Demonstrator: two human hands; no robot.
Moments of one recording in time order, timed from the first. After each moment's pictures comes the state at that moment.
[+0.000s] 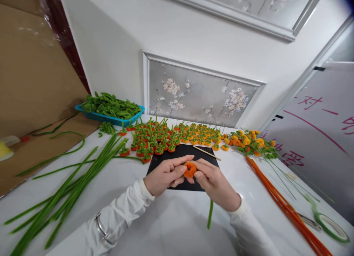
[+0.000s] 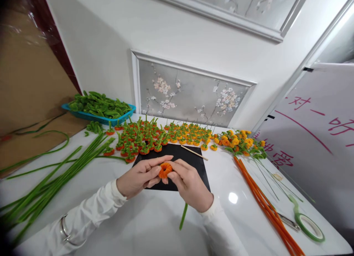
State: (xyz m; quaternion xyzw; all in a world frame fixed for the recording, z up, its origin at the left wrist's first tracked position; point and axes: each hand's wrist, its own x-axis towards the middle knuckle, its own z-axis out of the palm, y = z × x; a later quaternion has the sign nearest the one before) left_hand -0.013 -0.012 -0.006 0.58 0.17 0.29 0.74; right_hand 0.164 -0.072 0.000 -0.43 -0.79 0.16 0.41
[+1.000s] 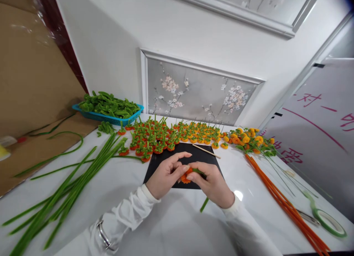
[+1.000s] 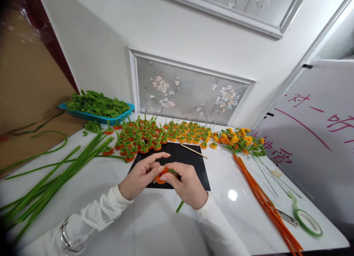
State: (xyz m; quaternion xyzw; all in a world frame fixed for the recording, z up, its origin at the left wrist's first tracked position) left_hand -0.007 -0.019 -0.006 0.71 0.26 0.36 0.54; right_hand 0.152 -0.072 -0.001 -0.43 -0.74 0.26 0.45
